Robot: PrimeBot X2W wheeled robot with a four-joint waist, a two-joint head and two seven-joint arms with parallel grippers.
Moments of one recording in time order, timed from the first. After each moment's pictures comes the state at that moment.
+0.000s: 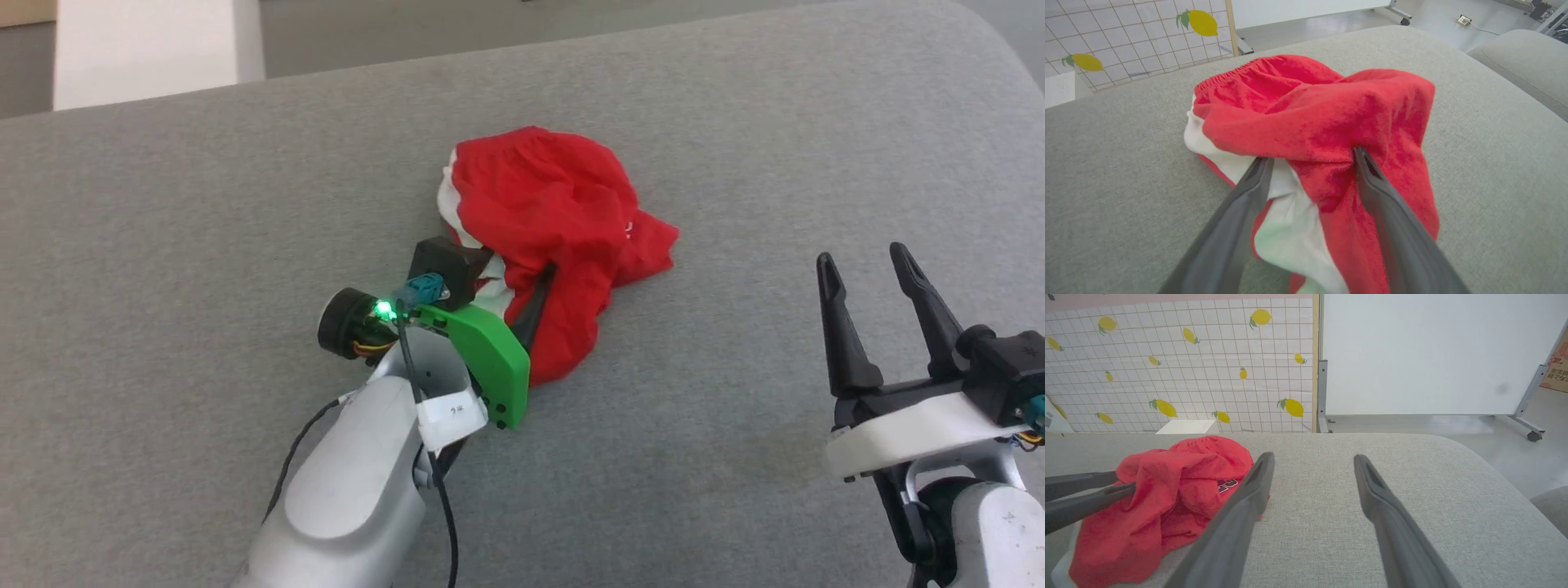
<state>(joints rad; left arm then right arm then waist) -0.53 0.11 -0.51 0.34 -0.36 -0.04 0.11 -0.10 -0.07 -0.03 -0.13 0.12 0.13 -0.03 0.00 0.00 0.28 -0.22</state>
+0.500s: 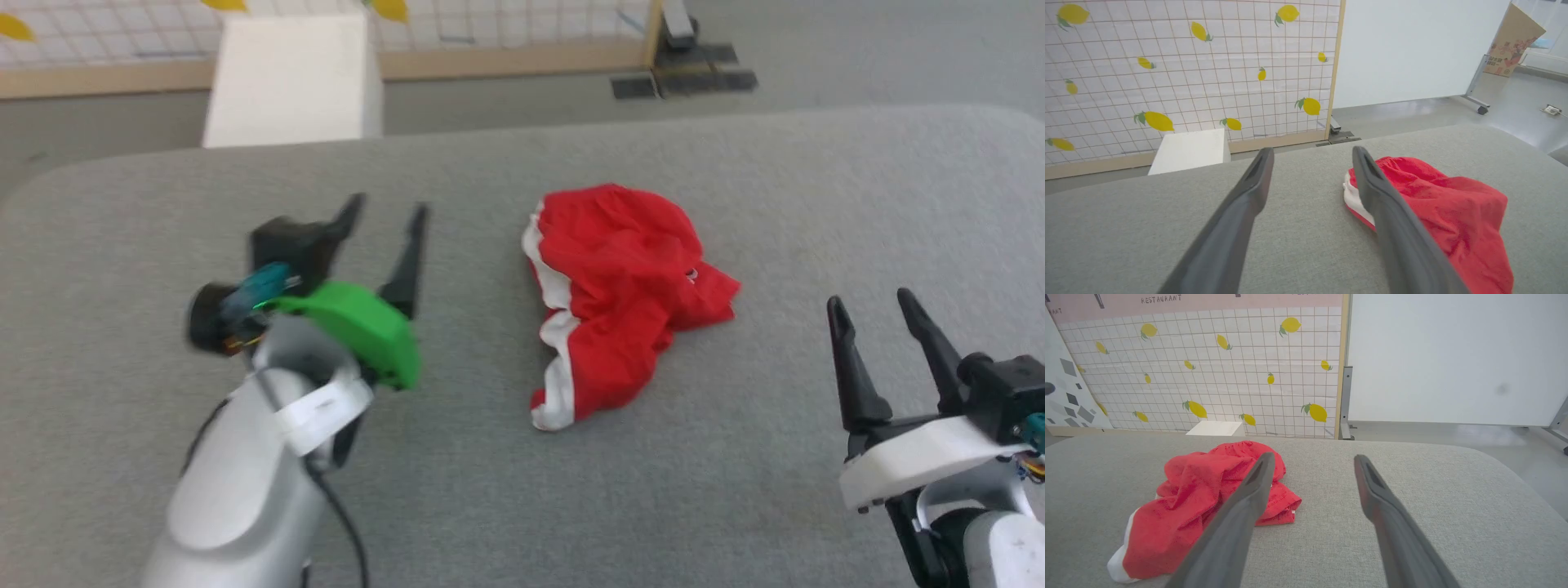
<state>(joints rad) -0.47 0.23 -0.36 0.21 -0.41 0.02 0.01 -0.05 -0.10 -0.05 -0.10 0.13 0.13 0.02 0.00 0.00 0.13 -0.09</state>
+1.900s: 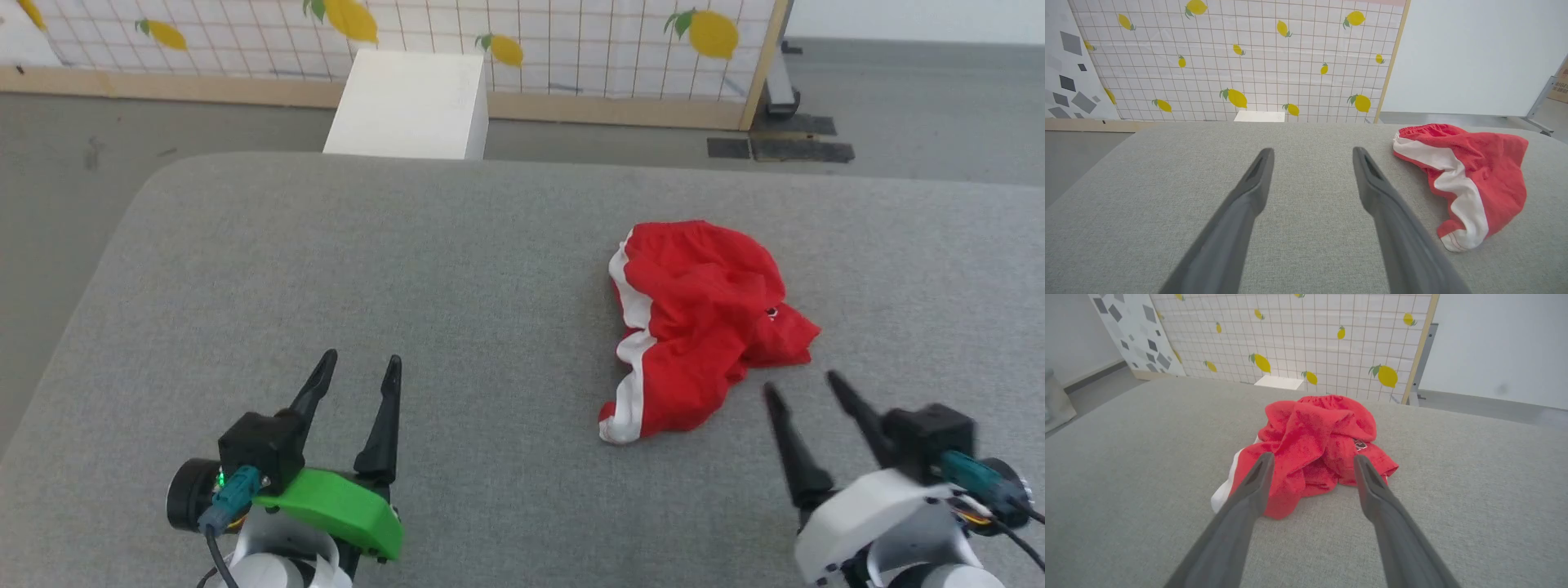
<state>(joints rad) -0.06 0.31 -0.35 -0.05 -0.41 0.11 -0.12 0.06 -0.10 0.04 -0.09 0.14 0.13 0.11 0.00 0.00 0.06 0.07</state>
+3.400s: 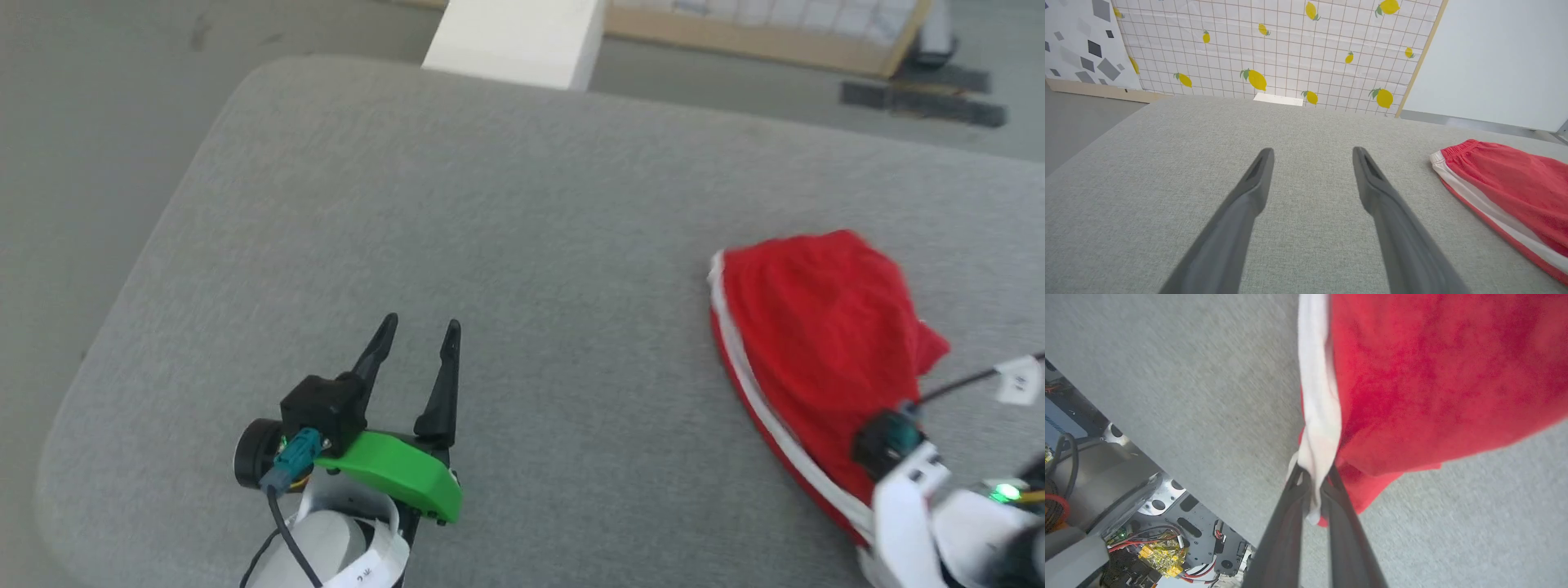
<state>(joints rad) -0.18 0.21 -0.43 0.06 -0.42 0.11 -0.18 -0.08 -0.68 0.38 -0.21 0.55 0.13 1.13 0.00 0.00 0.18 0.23</state>
